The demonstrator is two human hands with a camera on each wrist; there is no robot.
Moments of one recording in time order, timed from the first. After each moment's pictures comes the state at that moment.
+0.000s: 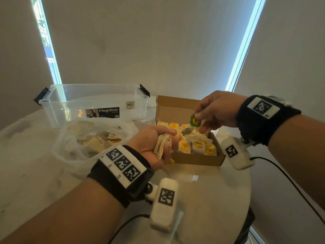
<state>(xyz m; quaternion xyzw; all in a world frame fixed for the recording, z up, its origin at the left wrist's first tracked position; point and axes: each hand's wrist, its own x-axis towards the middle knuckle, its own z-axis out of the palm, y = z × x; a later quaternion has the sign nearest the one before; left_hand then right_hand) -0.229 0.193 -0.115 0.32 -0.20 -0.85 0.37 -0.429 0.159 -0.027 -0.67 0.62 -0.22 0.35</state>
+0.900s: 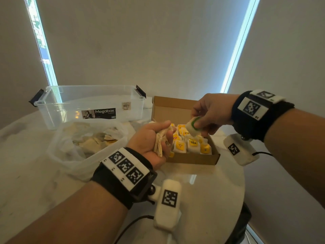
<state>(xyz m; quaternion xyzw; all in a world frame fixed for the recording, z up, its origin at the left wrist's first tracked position) -0.242 0.199 -0.112 0.29 -0.19 -0.83 0.43 -0.430 0.160 -0.022 -0.73 0.63 -0.08 0.26</state>
